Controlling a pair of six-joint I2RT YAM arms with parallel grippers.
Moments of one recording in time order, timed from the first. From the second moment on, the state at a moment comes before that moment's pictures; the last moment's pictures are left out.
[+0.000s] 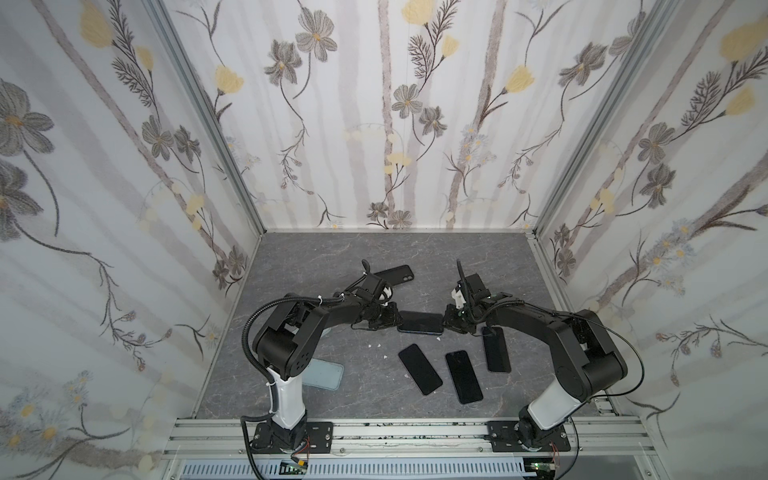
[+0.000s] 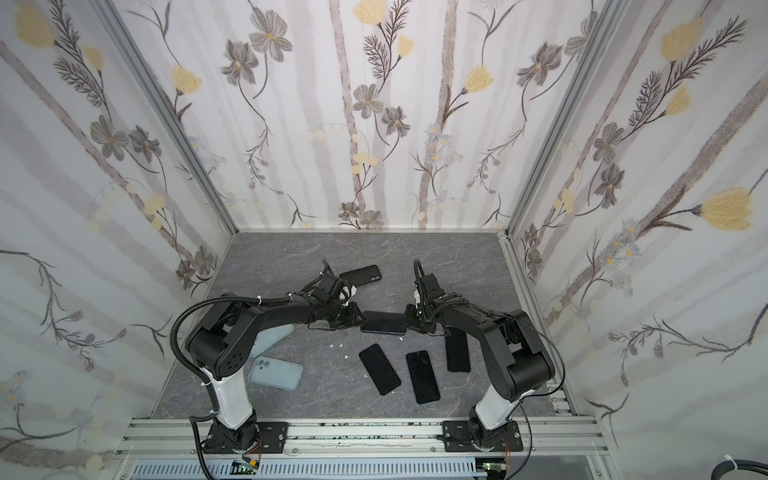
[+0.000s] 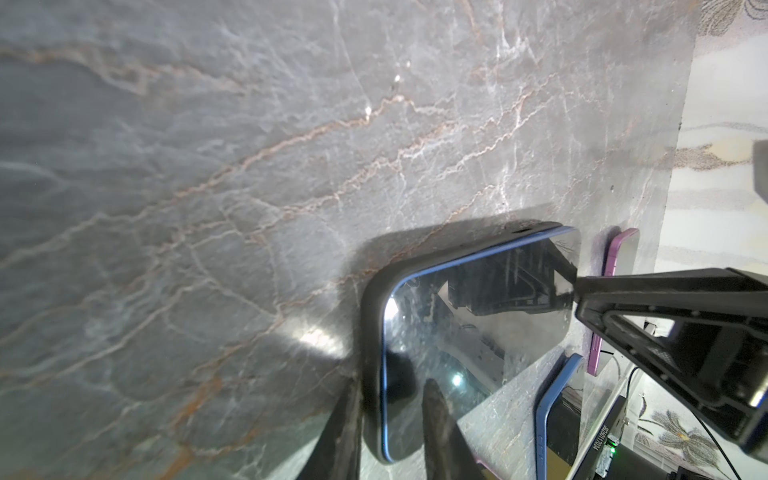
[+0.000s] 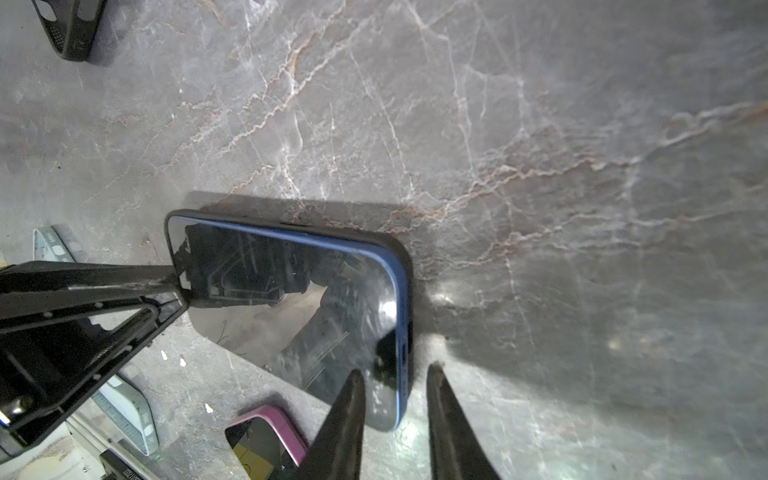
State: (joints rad) left arm -0.57 1.88 1.02 -0.14 0.48 -0.65; right arm 0.42 1.66 0.90 -0.39 -0.32 0.61
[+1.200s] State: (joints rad) left arm -0.58 1.87 1.00 -0.11 0.45 -0.69; right arm 0.49 1.67 0.90 -0.39 -0.20 0.59
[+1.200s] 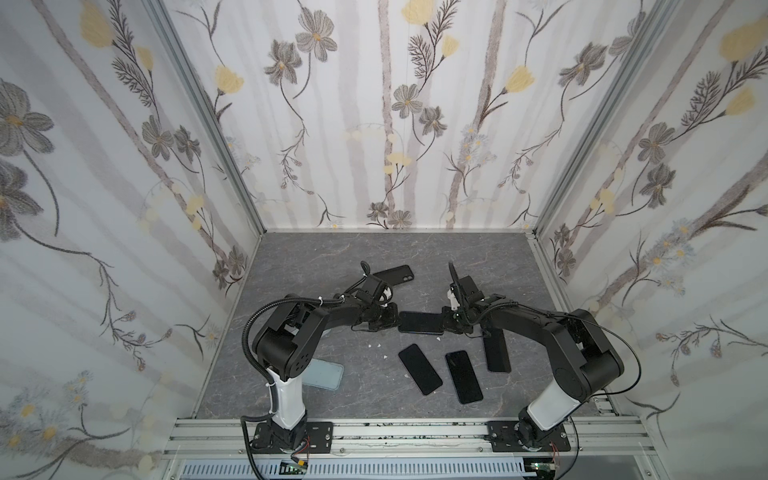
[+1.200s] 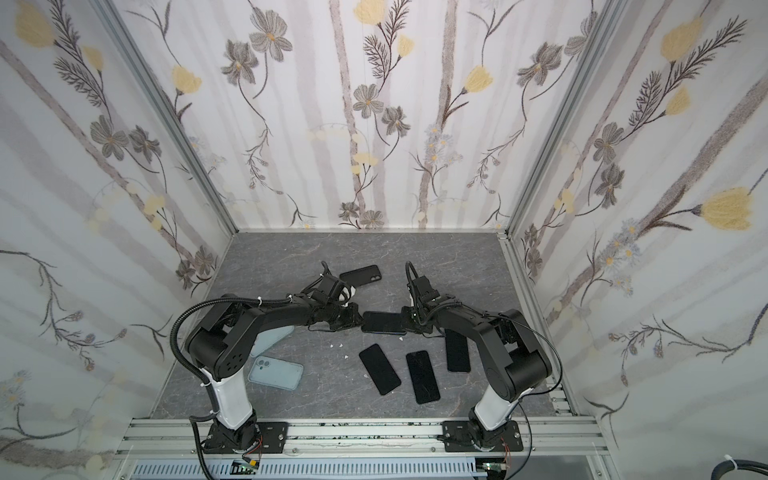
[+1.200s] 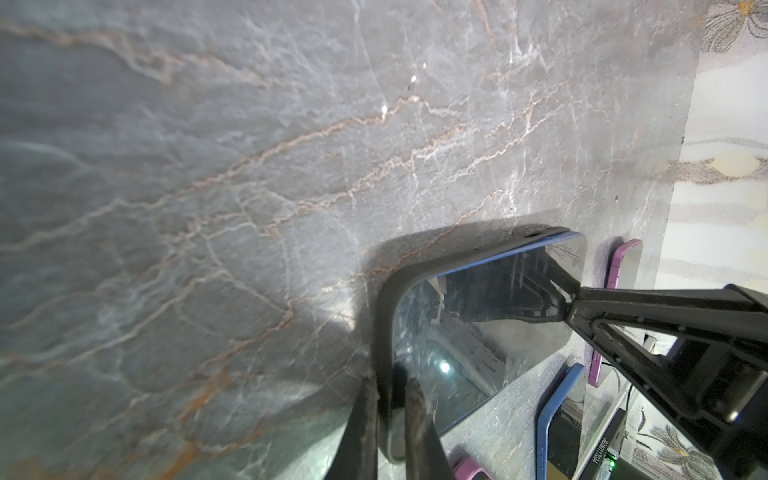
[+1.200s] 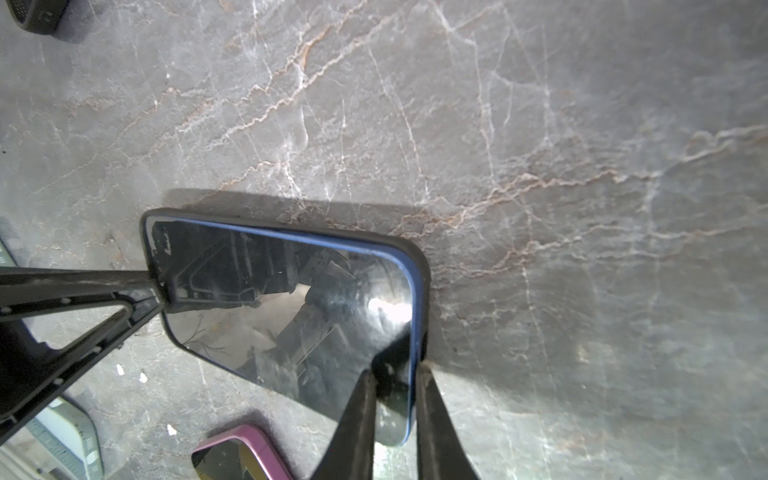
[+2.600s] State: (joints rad) left arm -0.57 1.87 0.99 -0.11 0.44 -0.69; right arm 0.51 1.70 0.91 -0.40 -0.16 0.58
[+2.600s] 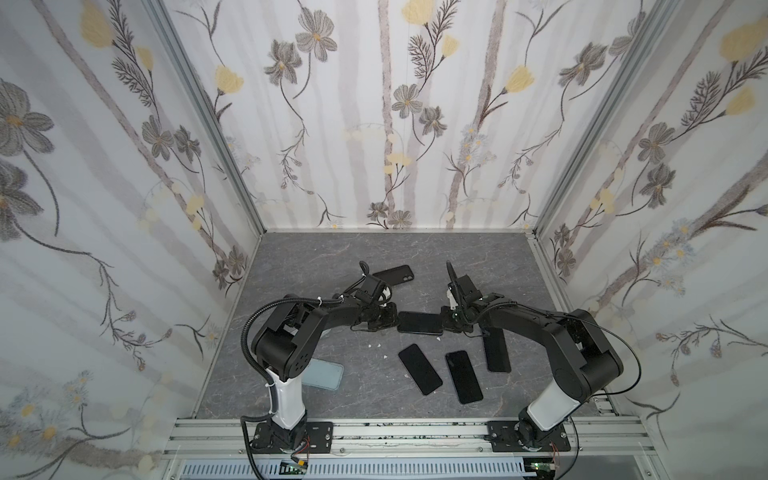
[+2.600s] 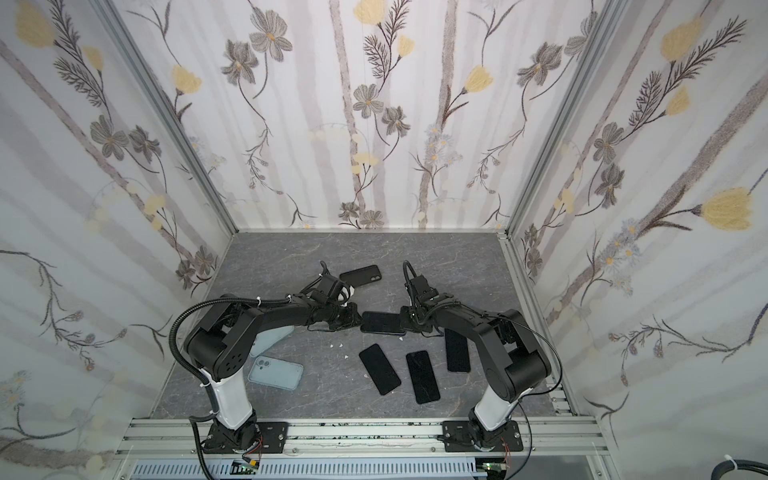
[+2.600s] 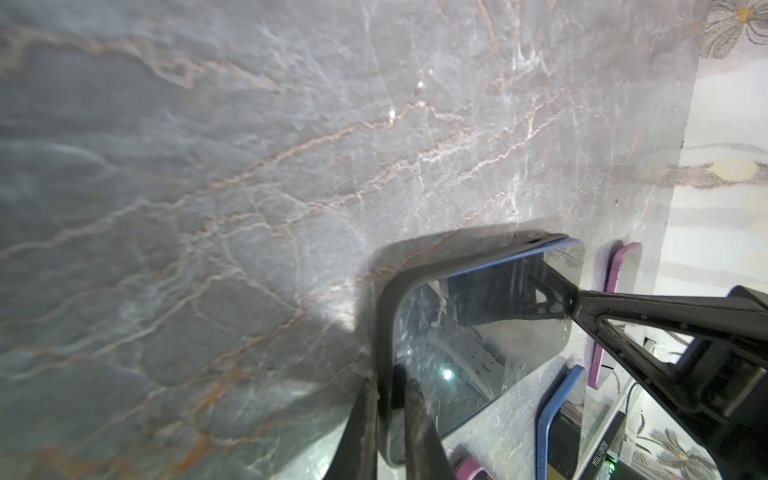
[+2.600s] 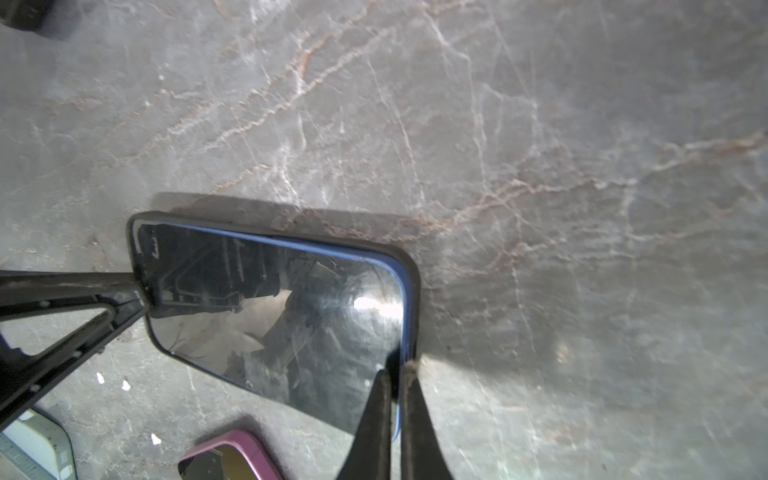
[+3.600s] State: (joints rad) left arm -0.50 1.81 1.05 -0.11 0.45 -0.66; right arm 0.54 1.66 1.15 -0.58 -0.12 0.58
